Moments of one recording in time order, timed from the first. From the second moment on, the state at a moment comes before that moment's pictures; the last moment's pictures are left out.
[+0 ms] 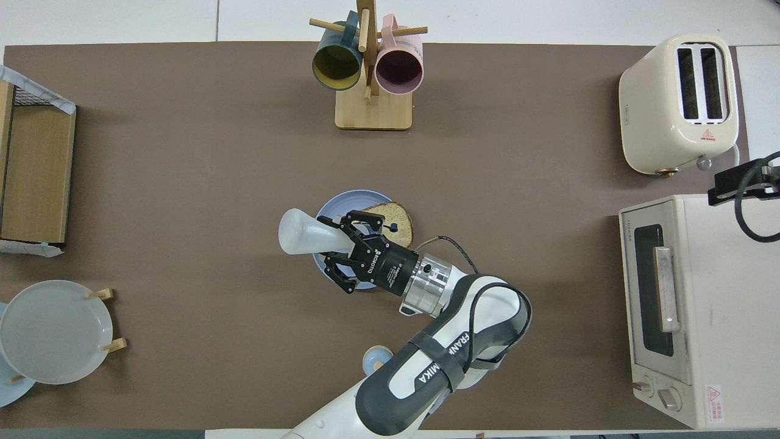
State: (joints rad) left arm -1.00 0.64 -0.10 -1.59 1.23 1.12 0.47; right arm 0.01 -0.01 -0.10 -1.59 -0.02 1.49 0.03
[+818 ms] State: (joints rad) left arm -0.86 0.65 -0.10 -1.62 1.23 1.20 0.47; right arm 0.01 -0.01 -0.10 -1.59 -0.02 1.49 0.03
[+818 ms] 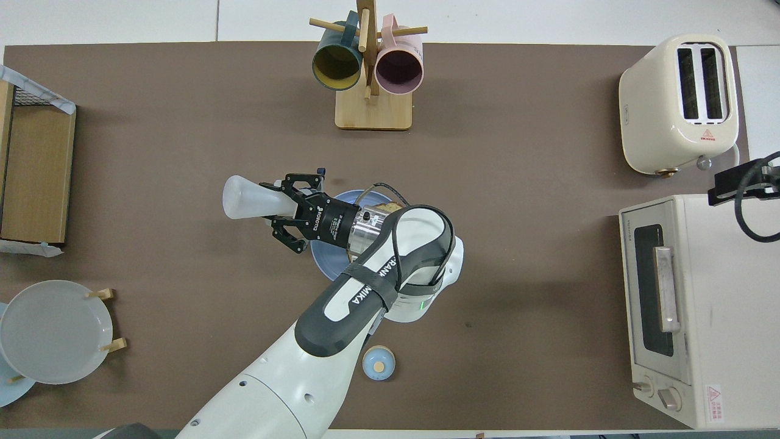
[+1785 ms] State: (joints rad) left arm -0.42 0.36 -0.07 -1.53 0.49 1.90 0.13; right arm 0.01 -0.01 -0.10 -1.59 -0.02 1.49 0.03
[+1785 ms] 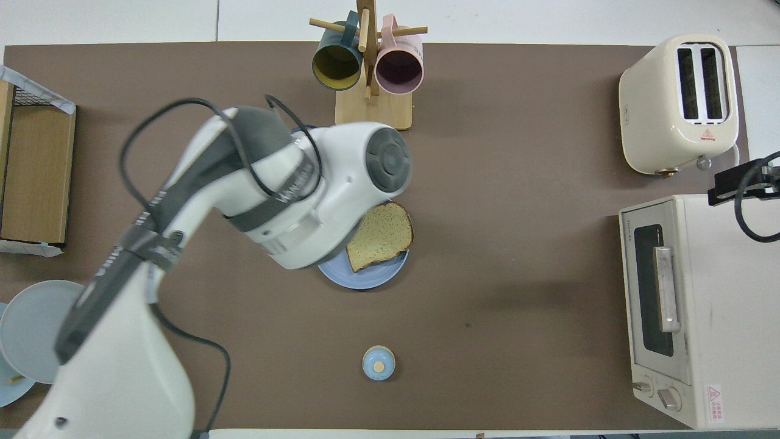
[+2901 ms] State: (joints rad) left arm -0.17 0.56 -0.11 -1.76 0.05 3.05 -0.05; right arm 0.01 -0.01 -0.10 -1.59 -0.02 1.49 0.03
